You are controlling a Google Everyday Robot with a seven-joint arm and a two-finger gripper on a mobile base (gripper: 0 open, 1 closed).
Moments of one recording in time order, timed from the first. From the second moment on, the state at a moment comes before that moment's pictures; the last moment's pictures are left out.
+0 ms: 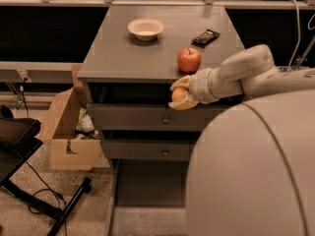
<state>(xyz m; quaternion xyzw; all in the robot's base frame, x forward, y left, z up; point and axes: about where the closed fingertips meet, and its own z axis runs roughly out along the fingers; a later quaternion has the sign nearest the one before) 0.648 -0.060 0.772 -0.64 0.63 0.09 0.43</state>
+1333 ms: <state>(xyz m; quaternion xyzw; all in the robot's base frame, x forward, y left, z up) 0.680 -0.109 0.968 -0.55 0.55 0.09 0.61</state>
